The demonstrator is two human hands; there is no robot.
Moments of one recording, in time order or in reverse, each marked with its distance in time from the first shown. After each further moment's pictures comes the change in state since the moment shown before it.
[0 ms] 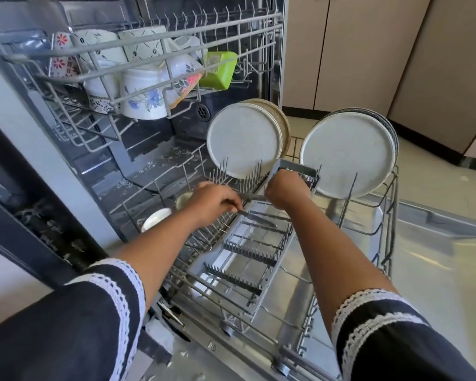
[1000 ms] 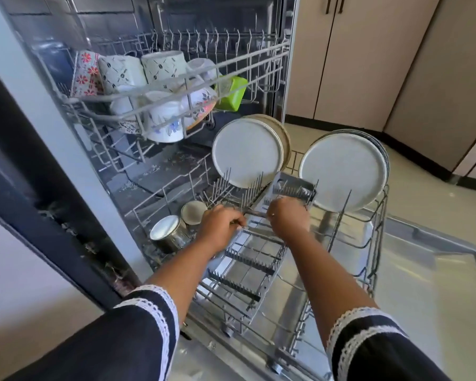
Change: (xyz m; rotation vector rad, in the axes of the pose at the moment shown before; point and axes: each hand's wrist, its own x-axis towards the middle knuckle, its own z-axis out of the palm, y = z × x) left_hand -0.023 0.020 0.025 -0.133 0.195 -0.113; right_hand -0.031 0.004 0.004 -0.177 0.028 -0.054
